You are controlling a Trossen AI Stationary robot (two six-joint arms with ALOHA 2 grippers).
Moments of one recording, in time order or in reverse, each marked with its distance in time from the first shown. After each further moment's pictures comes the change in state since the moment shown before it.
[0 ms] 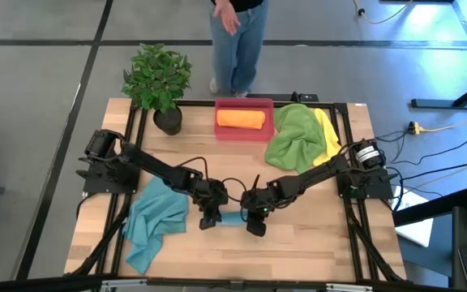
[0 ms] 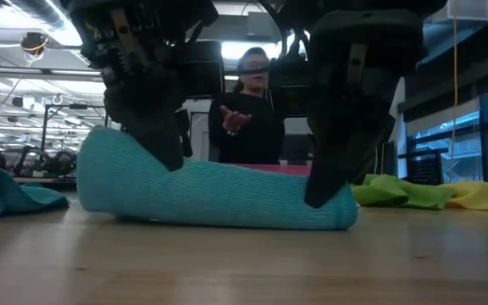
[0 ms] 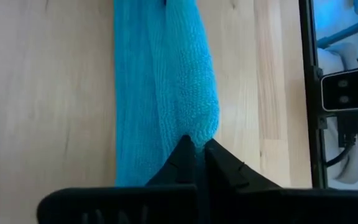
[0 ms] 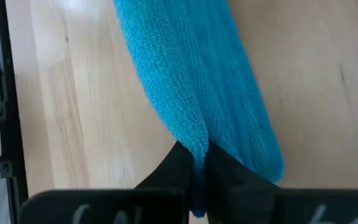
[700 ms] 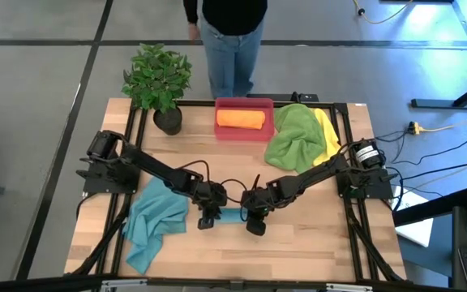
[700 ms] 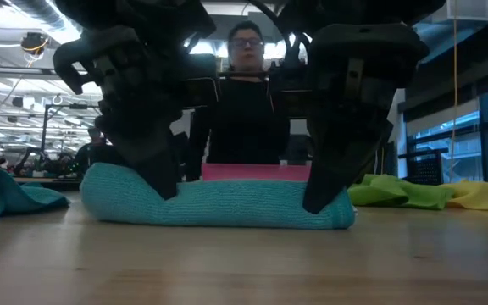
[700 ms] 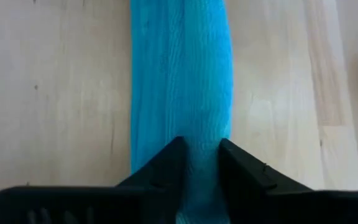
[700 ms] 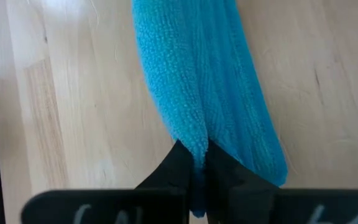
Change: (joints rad) left arm -0.004 0.025 -0.003 -0.042 -0.140 0.150; right arm -0.016 0.036 0.005 -0.029 0.069 -0.028
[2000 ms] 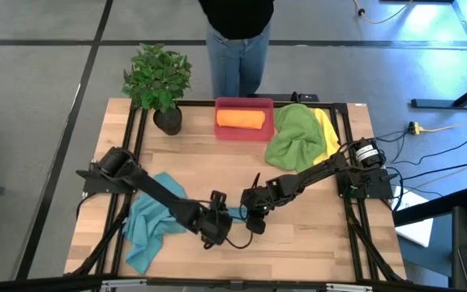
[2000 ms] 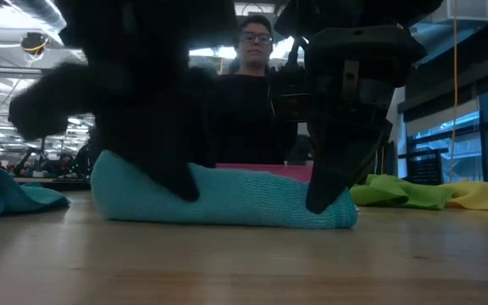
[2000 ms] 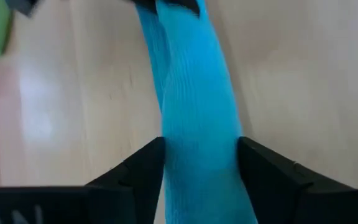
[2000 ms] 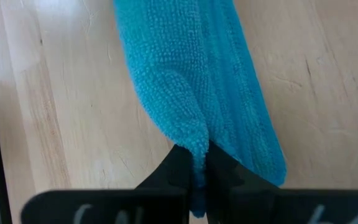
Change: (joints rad) left arm -0.255 0.179 0.354 -0.376 -0.690 0.233; right arm -0.023 0.000 0.001 -0.015 -0.019 0.024
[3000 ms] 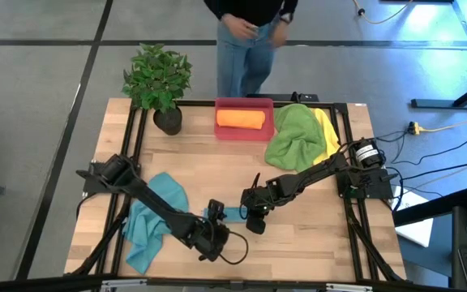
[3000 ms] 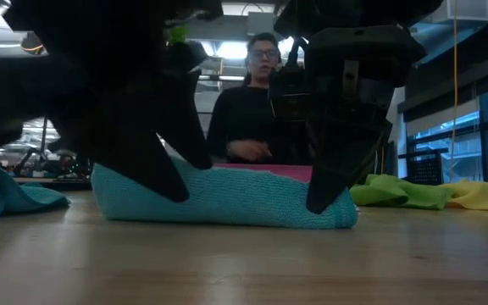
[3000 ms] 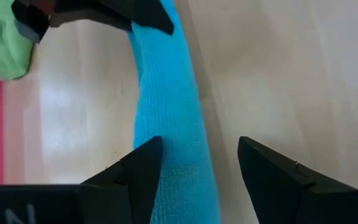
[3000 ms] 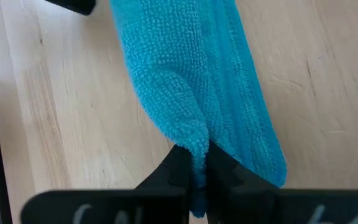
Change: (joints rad) left arm -0.100 0.049 0.048 -0.024 -0.146 -0.029; right arm 0.000 0.000 0.000 0.001 -0.002 -0.001
